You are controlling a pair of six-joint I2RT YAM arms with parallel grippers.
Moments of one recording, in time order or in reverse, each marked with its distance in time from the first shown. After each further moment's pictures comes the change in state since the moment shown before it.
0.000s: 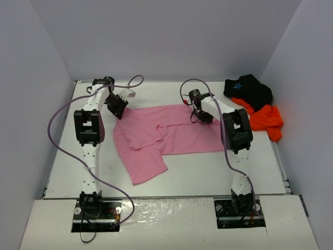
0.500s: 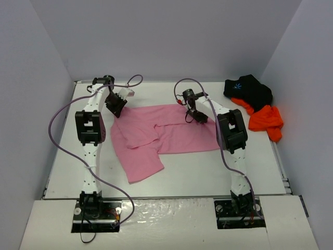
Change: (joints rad) left arm 0.002 0.048 0.090 -0.031 -0.065 -0.005; right arm 0.054 0.058 0.098 -0.044 -0.006 0.022
